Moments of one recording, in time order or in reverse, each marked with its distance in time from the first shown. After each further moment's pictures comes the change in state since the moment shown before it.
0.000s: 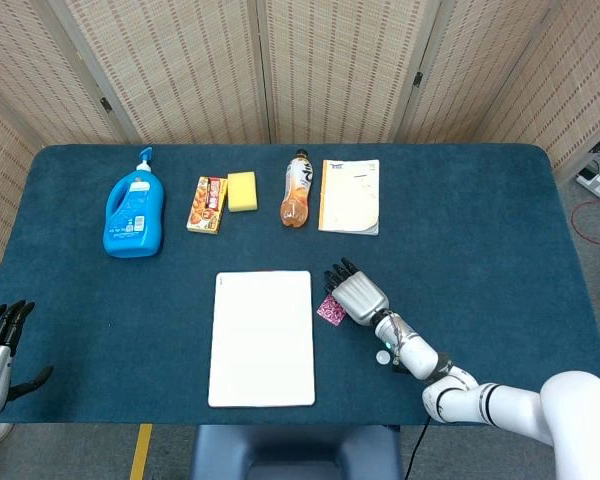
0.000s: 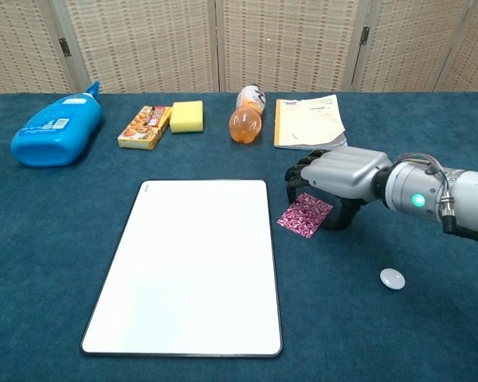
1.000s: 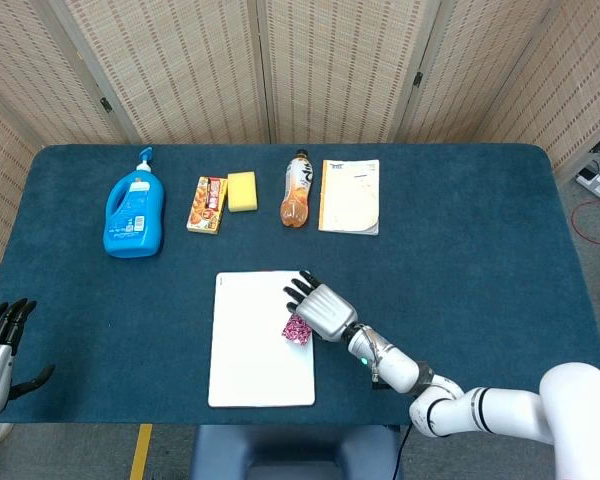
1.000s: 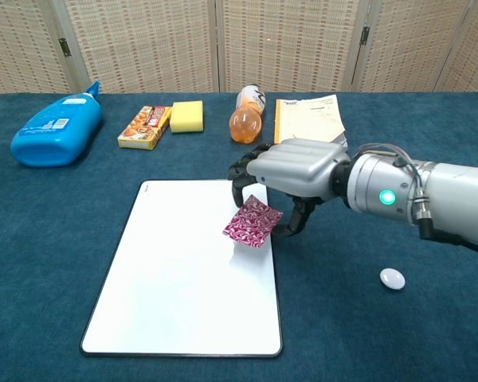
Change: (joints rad) left arm 0.000 0.010 -0.003 -0.020 0.011 0.010 0.006; right arm 0.063 0.013 0.018 -0.203 -0.046 0.031 -0.018
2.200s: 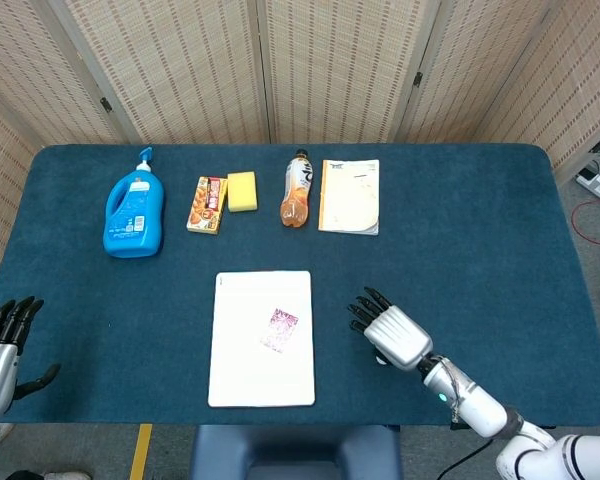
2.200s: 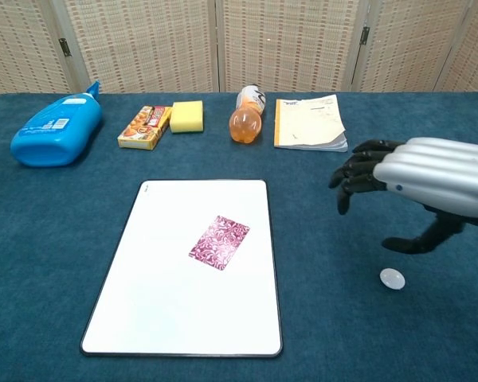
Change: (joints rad) left arm -0.007 0.014 0.006 -0.040 0.034 0.004 0.021; right arm -0.260 0.300 -0.252 -0.202 -0.282 0.335 0.146
